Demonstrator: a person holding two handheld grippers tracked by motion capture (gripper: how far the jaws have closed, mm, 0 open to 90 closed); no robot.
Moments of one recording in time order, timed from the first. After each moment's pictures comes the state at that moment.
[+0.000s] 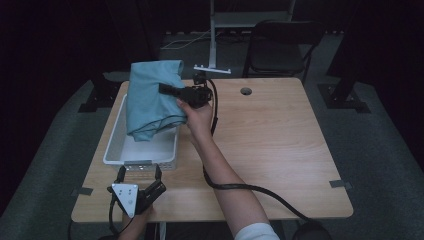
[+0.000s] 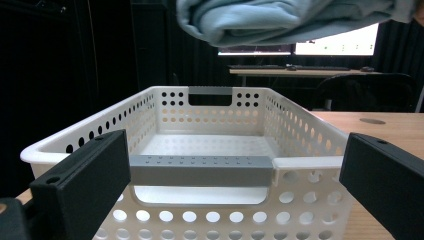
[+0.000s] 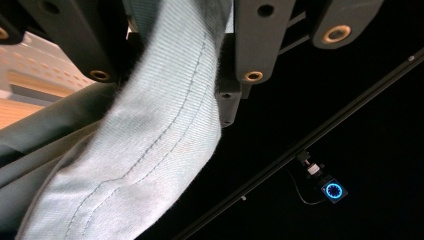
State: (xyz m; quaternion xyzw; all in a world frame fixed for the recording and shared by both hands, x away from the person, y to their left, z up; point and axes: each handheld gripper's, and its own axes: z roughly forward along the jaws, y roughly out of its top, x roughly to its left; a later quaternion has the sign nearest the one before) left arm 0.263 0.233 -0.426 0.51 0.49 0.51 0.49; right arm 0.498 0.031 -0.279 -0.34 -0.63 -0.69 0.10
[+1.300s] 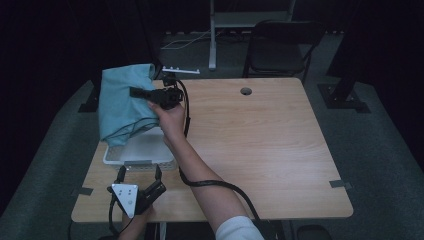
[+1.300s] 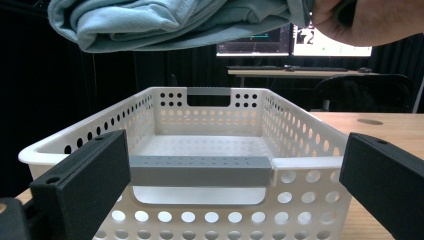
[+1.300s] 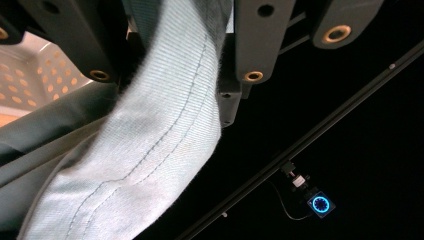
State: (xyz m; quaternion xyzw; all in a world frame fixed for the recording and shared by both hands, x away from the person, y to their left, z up) left arm 0.263 0.233 -0.426 0.51 0.48 0.51 0.50; right arm 0.505 0.107 -0.282 -0.32 -0.64 -0.69 0.14
